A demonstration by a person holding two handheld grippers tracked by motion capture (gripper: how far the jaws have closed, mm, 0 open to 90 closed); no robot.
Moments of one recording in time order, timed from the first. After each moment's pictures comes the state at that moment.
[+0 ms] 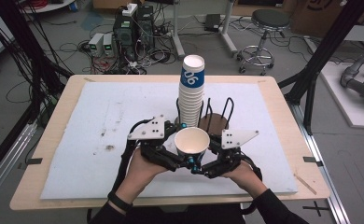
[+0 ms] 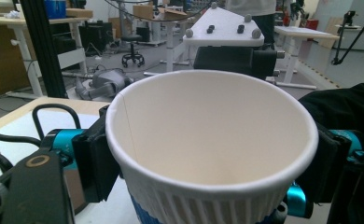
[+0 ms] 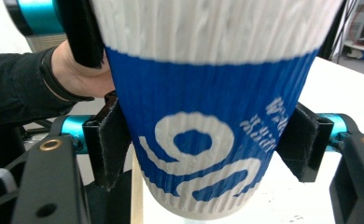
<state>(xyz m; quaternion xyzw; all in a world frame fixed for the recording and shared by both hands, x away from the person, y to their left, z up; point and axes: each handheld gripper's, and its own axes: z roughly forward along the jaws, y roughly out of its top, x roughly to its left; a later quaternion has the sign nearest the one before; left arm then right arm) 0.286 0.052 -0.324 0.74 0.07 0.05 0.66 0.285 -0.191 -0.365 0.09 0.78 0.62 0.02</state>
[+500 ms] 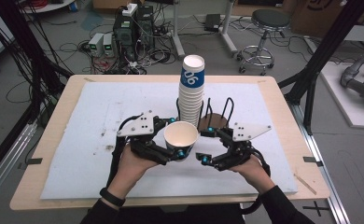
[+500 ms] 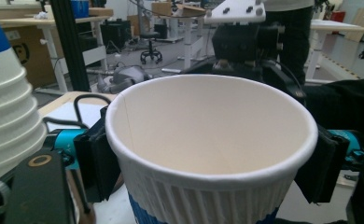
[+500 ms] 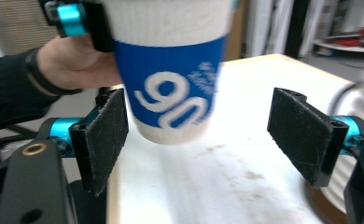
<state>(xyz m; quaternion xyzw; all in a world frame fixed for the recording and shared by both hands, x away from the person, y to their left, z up) 0.296 0.079 -0.326 0.75 0.09 0.08 0.65 0.298 -0.221 -0.357 0.13 0.77 0.62 0.05</state>
